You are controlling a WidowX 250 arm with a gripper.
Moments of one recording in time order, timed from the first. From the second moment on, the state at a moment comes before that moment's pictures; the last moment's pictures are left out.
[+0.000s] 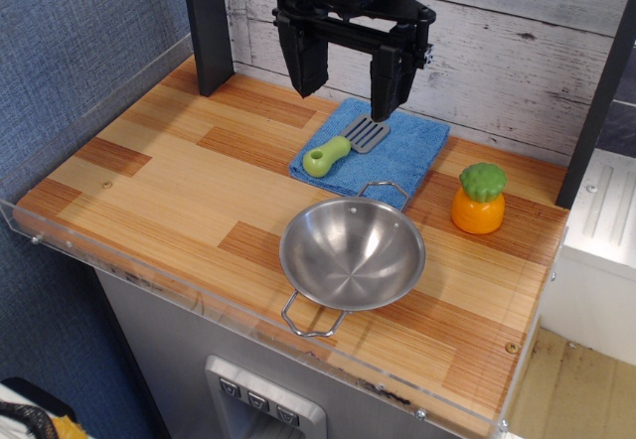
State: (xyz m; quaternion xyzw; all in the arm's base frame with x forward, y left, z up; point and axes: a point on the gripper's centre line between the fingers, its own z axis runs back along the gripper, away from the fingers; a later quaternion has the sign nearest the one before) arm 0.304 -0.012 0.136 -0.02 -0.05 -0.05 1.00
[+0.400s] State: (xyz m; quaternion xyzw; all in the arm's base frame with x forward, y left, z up) arm 0.303 -0.011 0.127 -0.02 -0.03 -0.05 1.00
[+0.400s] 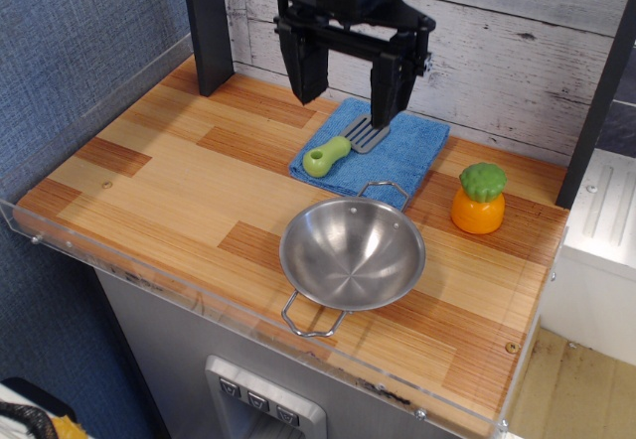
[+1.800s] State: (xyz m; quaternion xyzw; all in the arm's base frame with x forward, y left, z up) arm 0.265 -0.061 0.039 0.03 -0.01 -0.06 1.00
